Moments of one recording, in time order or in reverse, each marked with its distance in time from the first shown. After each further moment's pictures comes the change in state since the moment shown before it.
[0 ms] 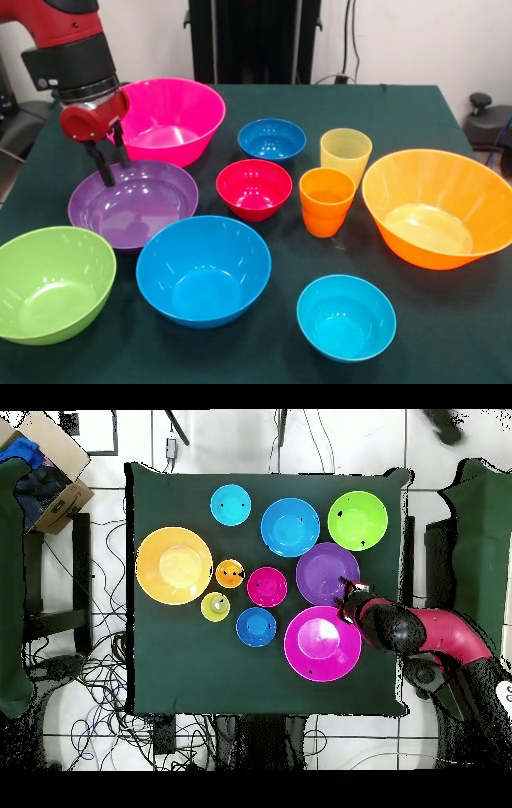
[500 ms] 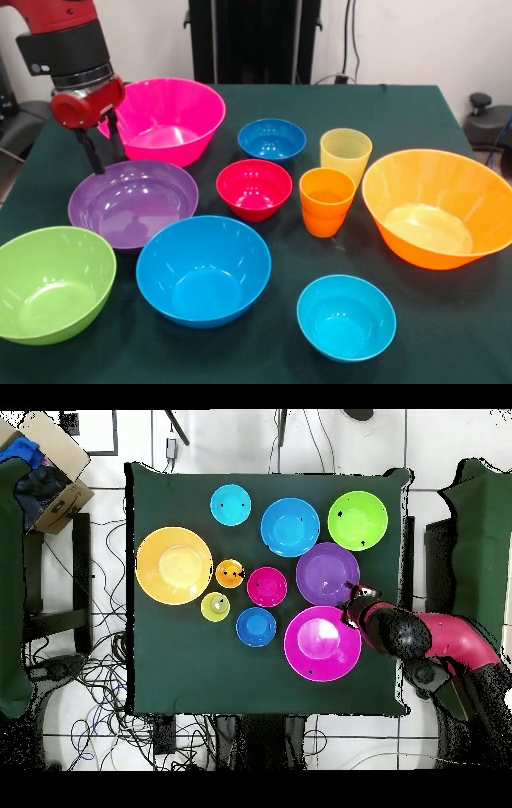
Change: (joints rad) arm 0.001 -0.060 -0.023 0.033 0.018 0.000 0.094
